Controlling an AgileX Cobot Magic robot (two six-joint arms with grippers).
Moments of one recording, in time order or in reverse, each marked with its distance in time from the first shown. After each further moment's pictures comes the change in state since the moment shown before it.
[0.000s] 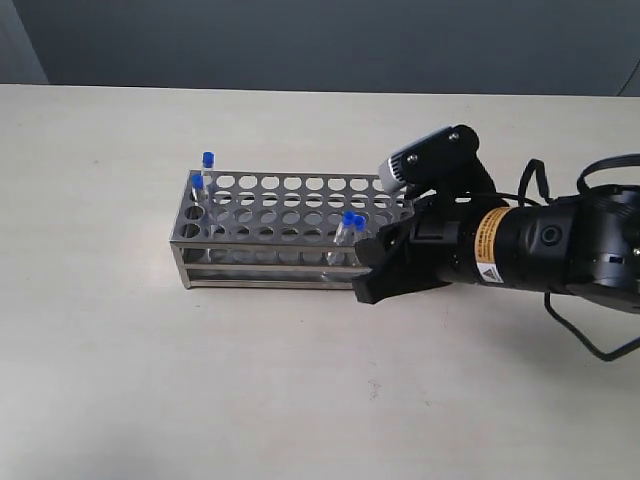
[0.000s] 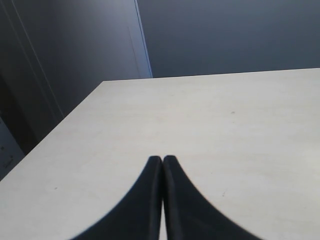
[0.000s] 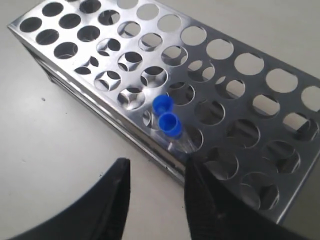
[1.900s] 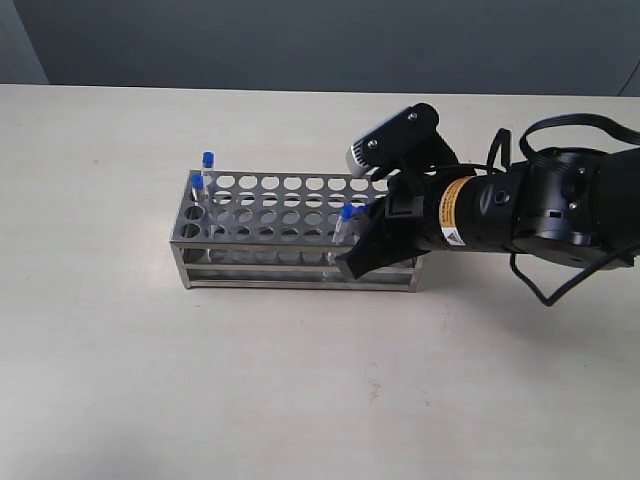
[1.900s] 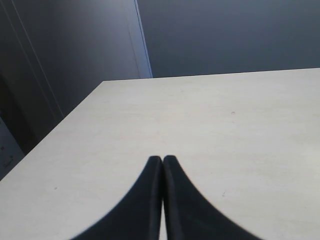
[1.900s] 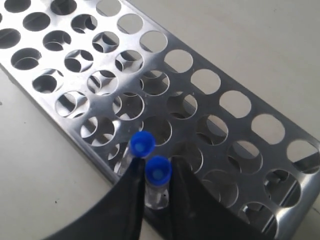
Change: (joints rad) left arm 0.000 0.000 0.000 0.000 0.000 0.000; right arm -0.002 0.121 -0.147 0.000 0.079 -0.129
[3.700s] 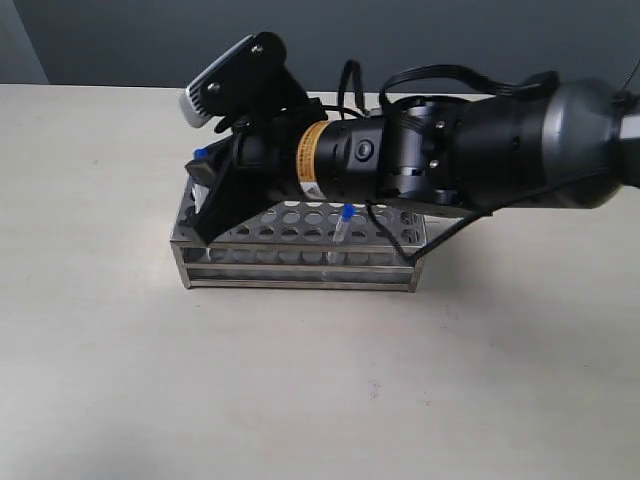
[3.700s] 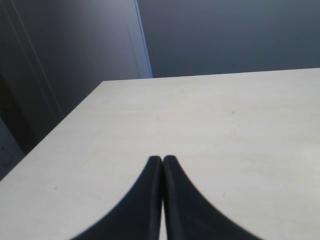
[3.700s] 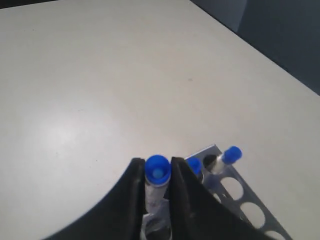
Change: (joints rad) left arm 0.000 0.000 0.000 0.000 0.000 0.000; right arm 0.214 0.142 -0.342 -0.060 -0.112 0.017
